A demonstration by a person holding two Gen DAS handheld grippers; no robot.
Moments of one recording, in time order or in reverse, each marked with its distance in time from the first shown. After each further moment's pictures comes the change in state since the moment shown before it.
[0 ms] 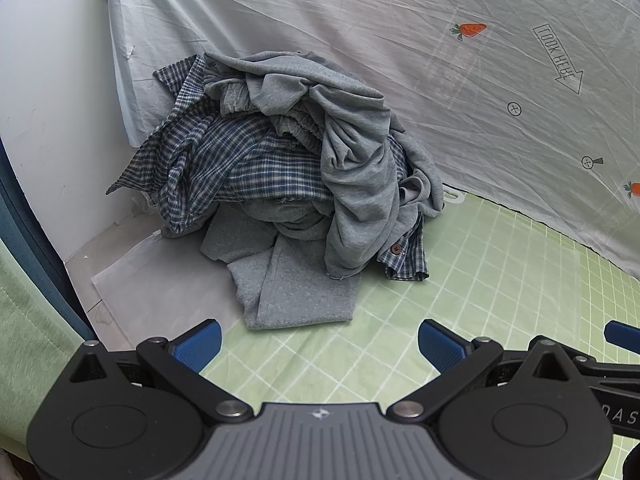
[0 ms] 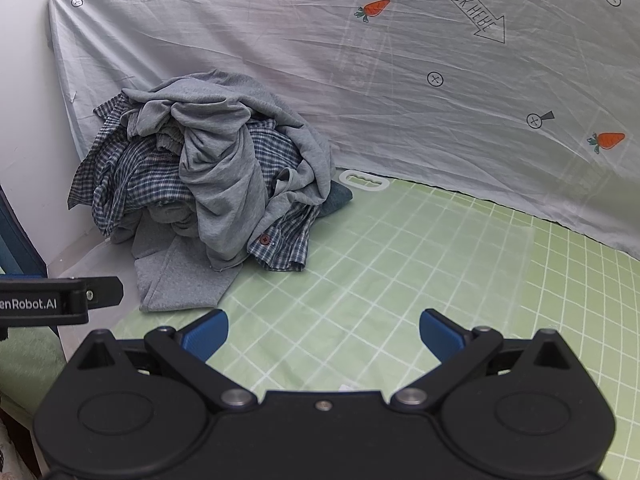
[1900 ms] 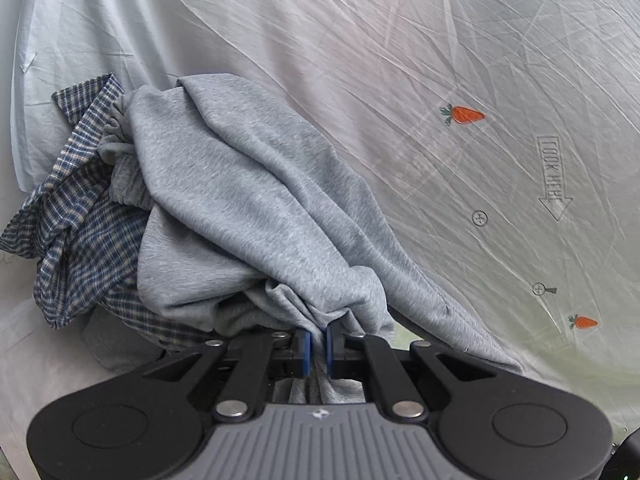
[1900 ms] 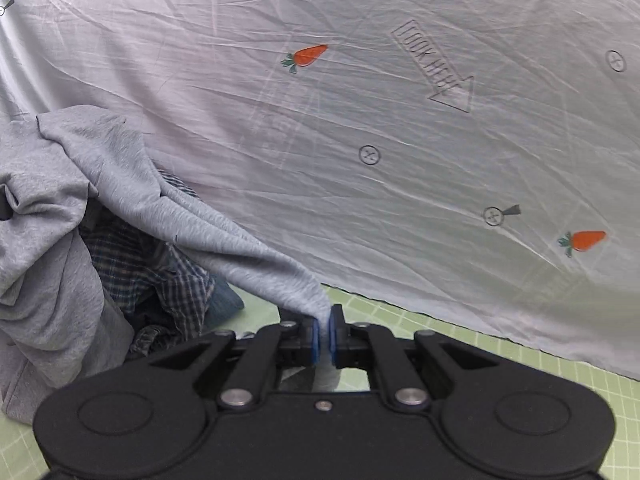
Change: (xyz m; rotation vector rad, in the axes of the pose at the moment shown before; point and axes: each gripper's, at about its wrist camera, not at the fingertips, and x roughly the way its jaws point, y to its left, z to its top) left arm 0.072 -0.012 0.103 -0.179 -0.029 -0.312; right arm 0.092 -0.056 0.069 -0.062 -0.184 -0.255
